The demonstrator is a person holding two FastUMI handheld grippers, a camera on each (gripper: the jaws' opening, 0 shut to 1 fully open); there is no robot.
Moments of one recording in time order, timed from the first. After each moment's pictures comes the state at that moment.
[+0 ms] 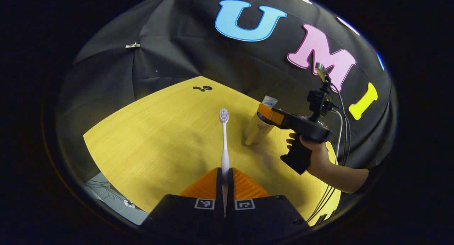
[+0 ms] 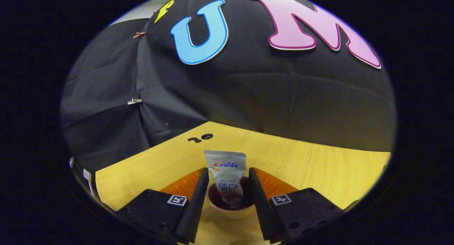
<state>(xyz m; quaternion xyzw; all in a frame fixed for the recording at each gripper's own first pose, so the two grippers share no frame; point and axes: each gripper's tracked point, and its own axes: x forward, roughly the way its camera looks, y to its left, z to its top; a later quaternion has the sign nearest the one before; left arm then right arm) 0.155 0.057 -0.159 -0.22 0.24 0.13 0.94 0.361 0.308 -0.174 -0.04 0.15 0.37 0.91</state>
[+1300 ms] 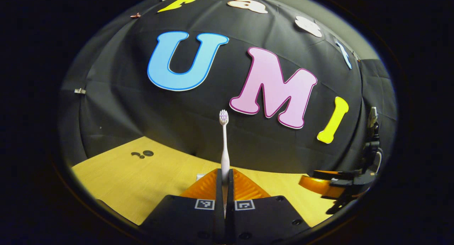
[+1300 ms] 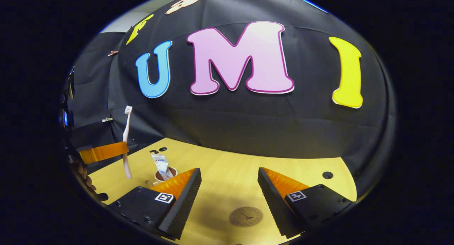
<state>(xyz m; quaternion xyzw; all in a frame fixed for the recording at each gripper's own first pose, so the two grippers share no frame) 0.349 0.009 -0.024 -0.11 -0.01 0.01 0.99 0.347 0.057 -0.073 -0.03 0.10 0.21 0.97</state>
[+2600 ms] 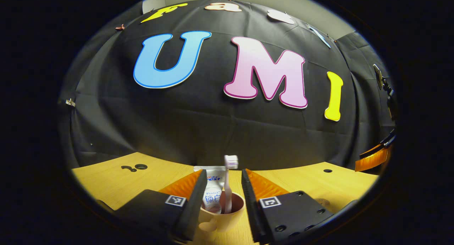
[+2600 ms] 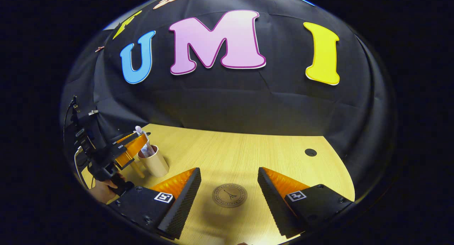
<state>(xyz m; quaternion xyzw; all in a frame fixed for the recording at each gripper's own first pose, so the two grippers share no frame) 0.412 0.014 -0.099 -0.03 -0.07 0.00 1.00 0.315 0.006 -0.128 -0.03 0.16 0.14 0.98</state>
